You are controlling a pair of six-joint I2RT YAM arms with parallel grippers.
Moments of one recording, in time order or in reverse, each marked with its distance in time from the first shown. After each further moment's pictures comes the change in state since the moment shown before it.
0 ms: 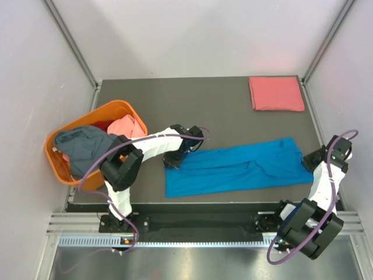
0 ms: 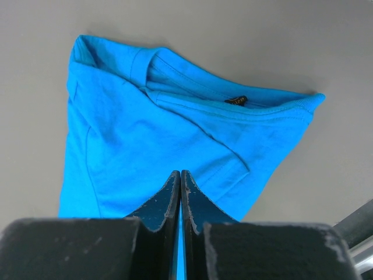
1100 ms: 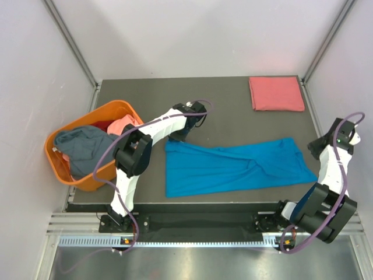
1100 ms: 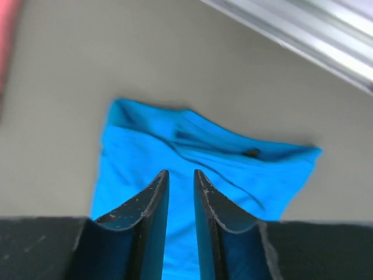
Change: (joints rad) left arm 0.123 0.231 0.406 0.011 -0.206 0.014; right arm 0.098 0.200 0.243 0.022 0.153 0.061
